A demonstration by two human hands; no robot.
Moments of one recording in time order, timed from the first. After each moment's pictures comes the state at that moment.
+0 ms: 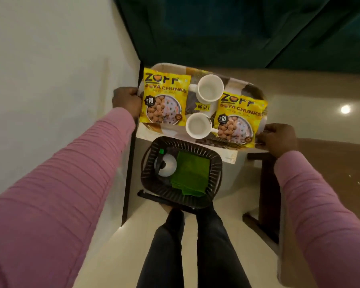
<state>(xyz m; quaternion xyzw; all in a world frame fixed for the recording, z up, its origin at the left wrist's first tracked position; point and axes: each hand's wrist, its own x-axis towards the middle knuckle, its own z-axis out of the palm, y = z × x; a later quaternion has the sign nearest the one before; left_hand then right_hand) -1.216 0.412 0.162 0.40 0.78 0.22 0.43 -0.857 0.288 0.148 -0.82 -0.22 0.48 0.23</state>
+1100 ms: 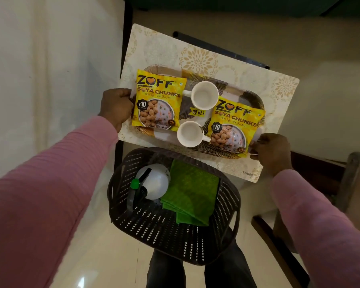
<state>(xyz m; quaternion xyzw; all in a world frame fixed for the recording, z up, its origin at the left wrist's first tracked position) -1.214 0.452 -0.047 0.33 0.79 0.16 0.49 -0.864 0.329 -0.081 -0.84 -0.21 0.49 0.12</state>
